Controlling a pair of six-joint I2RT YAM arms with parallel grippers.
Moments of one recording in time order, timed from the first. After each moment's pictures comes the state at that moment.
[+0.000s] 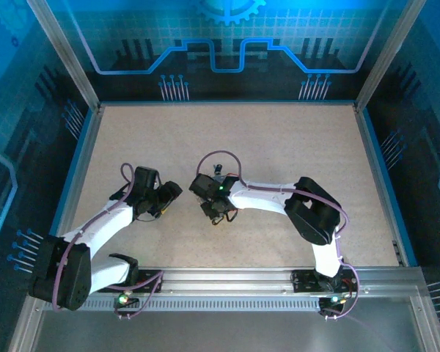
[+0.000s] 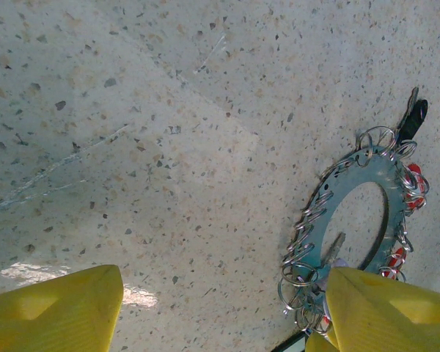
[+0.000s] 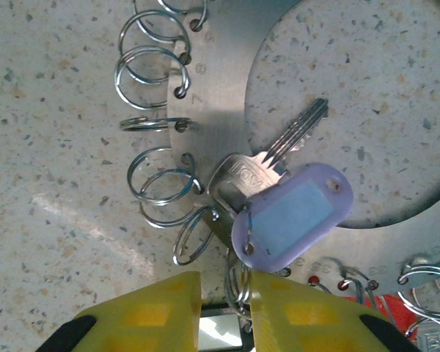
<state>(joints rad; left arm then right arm) -0.21 1.18 0.56 -0.36 0.22 -1.03 1.00 1.95 1.34 -0.68 0.18 0.42</state>
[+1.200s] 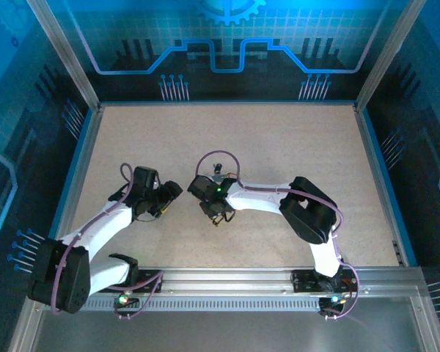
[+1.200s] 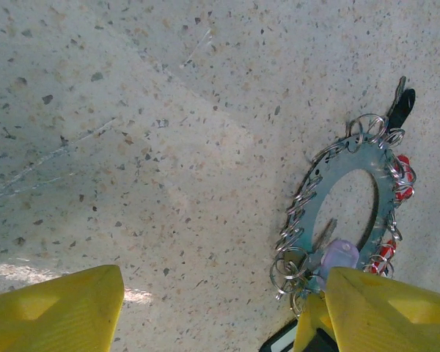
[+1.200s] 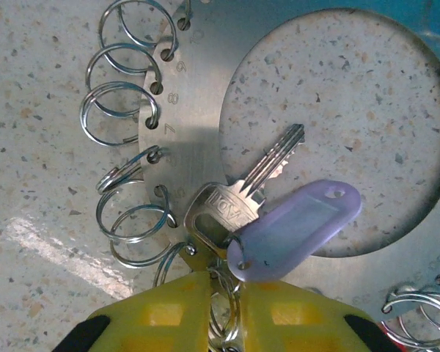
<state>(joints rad) -0.21 1.16 0.56 -0.37 0.24 -1.03 1.01 1.98 1.34 -0.62 0.26 0.43</state>
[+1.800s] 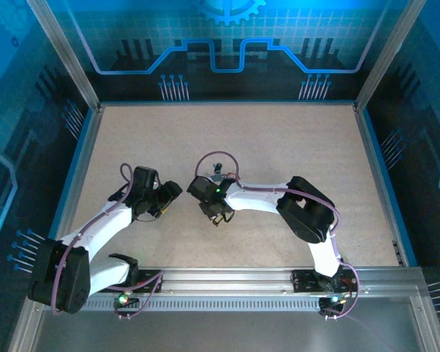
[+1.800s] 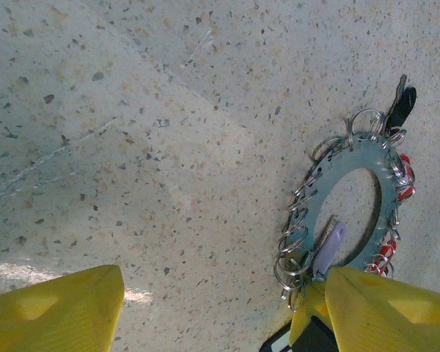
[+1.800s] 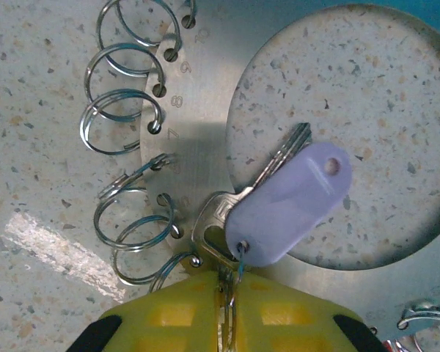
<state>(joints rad) -0.21 1.16 0.56 -0.37 0.24 -1.03 1.01 2.00 1.34 -0.60 0.27 0.43</state>
